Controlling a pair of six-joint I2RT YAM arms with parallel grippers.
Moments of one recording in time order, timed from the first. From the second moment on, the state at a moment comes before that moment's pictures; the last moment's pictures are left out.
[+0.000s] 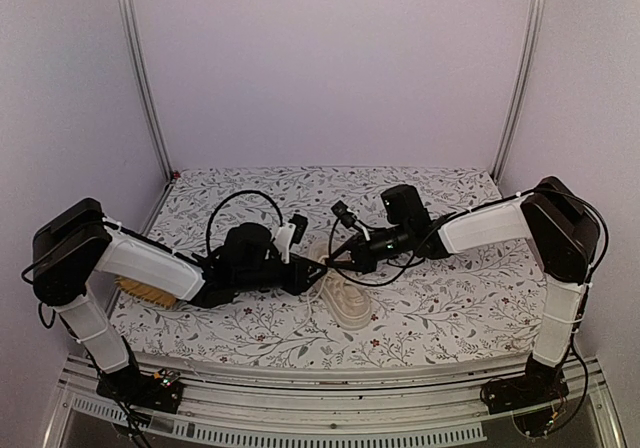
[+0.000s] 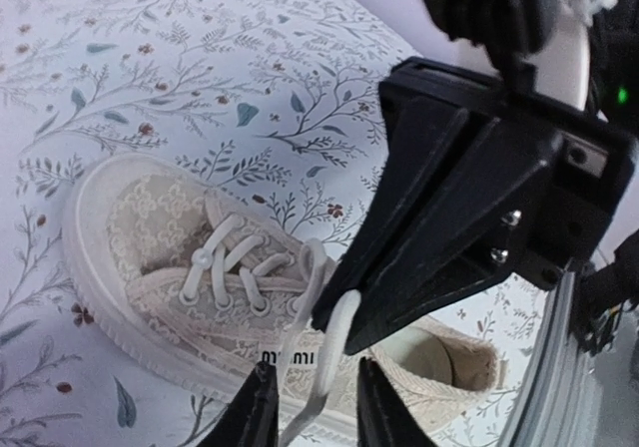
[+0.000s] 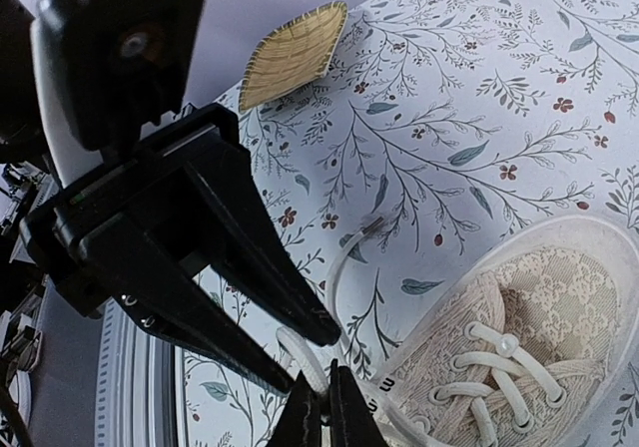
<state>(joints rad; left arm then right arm) -0.90 1.69 0.72 0.56 0.08 -0.45 0.72 1.93 1.11 0.23 -0.80 0.11</state>
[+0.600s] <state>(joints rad) -0.81 1.70 0.61 0.57 0.07 -0.48 0.72 1.91 1.08 0.23 -0.79 0.10</state>
